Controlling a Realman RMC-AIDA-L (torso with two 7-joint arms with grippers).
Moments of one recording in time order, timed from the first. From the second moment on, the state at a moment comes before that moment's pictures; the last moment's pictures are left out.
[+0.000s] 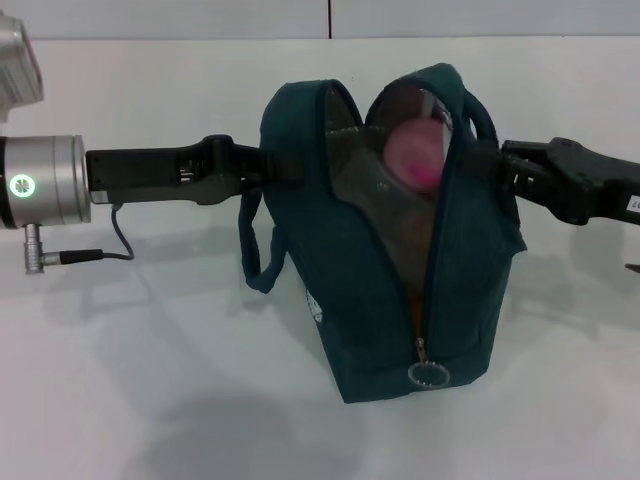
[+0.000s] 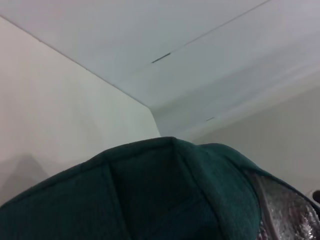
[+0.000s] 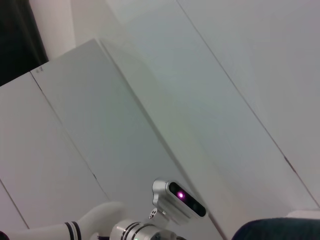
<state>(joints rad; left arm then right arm) -0.64 -2.03 0.63 0.57 1.98 1.70 -2.26 0.47 2.01 -1.12 -0.62 -1.33 -1.67 1.60</state>
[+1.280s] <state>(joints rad) -0.66 -2.04 0.70 0.56 1.97 1.70 -2.25 0.31 2.00 -1.00 -0.57 -1.33 -1.85 1.34</state>
